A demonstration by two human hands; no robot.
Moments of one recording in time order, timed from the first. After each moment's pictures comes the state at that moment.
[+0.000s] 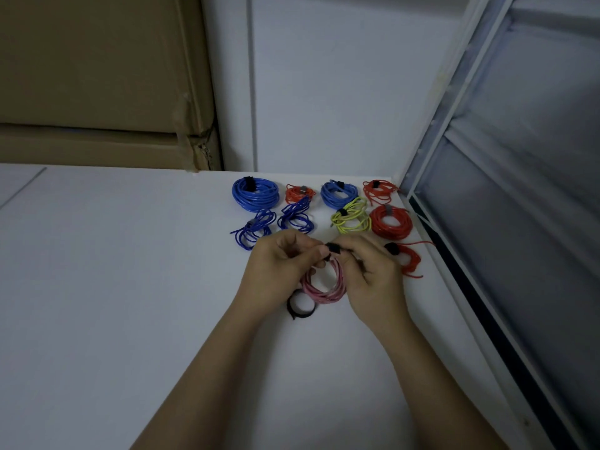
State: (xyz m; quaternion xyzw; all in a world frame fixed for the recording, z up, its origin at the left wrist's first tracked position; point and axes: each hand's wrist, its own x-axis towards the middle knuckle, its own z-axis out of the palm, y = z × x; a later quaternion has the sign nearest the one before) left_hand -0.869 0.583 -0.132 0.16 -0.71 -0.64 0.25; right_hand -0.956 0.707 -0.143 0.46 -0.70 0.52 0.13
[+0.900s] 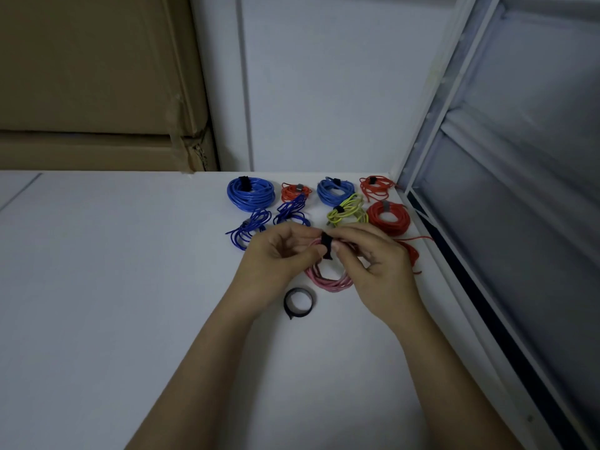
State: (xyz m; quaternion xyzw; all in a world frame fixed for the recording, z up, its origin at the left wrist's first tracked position) left_hand -0.866 0.583 -0.125 0.11 -0.67 -0.70 0.22; right_hand -0.972 0.715 -0.142 0.48 -0.68 0.55 0.08
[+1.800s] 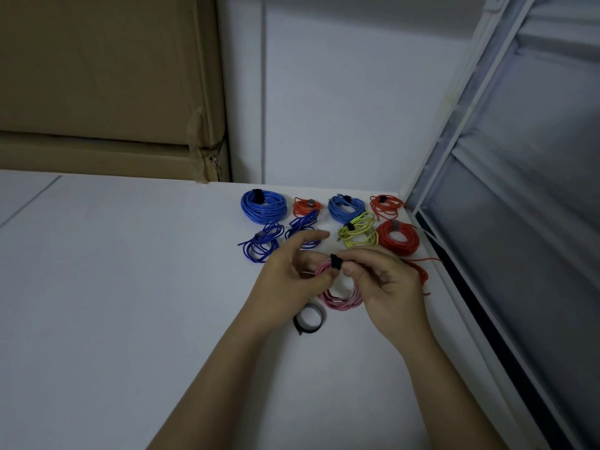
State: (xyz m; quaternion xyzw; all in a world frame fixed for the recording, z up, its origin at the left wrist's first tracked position) left_hand -0.868 0.581 -0.134 0.09 -0.68 -0.69 0.22; right_hand -0.971 0.712 -0.146 0.45 -0.66 0.60 0.03
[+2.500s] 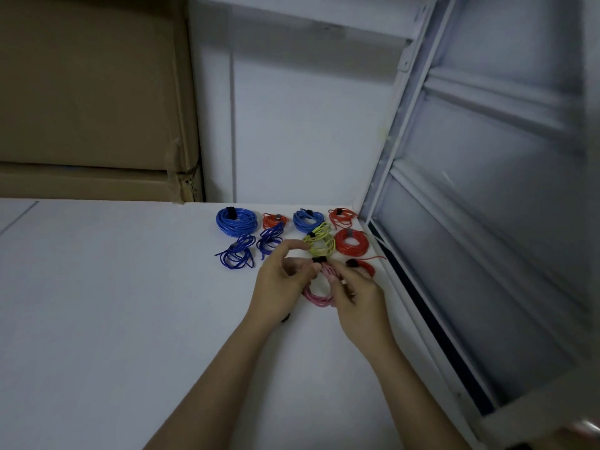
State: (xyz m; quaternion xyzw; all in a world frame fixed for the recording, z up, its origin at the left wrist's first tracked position) left_hand -0.874 0.618 -0.123 0.14 -0.70 -0.65 0.26; right_hand -0.935 0.749 -0.137 0.34 -0.79 0.51 0.06
